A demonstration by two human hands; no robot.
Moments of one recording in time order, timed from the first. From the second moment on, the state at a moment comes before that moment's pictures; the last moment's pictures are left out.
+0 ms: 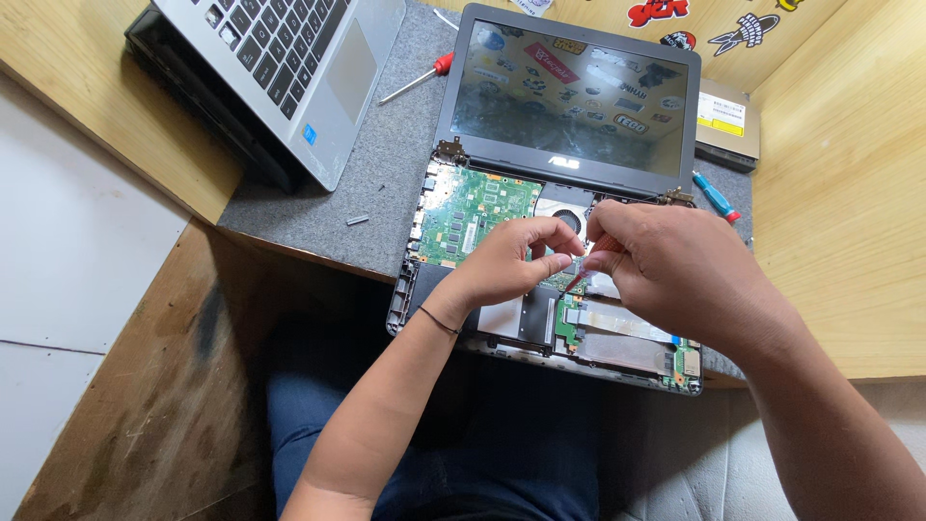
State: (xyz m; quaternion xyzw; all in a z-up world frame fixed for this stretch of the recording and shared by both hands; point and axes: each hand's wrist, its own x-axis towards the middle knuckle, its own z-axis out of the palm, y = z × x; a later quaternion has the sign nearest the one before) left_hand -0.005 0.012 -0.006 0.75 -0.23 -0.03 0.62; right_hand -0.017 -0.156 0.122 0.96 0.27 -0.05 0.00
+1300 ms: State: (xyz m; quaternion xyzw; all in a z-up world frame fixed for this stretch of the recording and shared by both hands) left_hand -0.007 -0.004 0.001 0.69 -0.34 0.04 0.64; right_hand -0.025 -0.158 0.130 0.92 0.40 -0.04 0.06
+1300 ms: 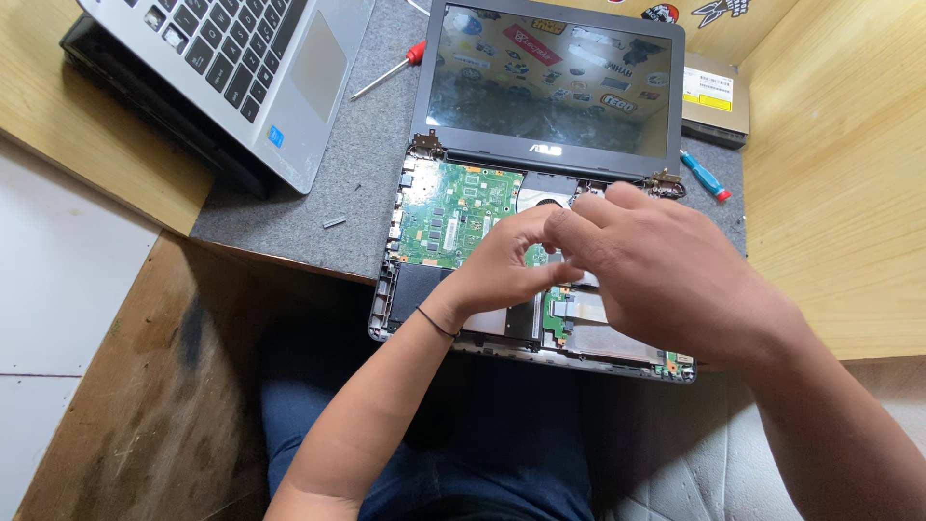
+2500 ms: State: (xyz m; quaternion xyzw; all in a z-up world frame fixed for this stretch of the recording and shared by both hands) left_hand -0.013 -0.006 -0.008 0.87 -0.32 -0.04 0.38; right_hand 0.002 -0.239 0.129 0.91 0.14 0.09 -0.37
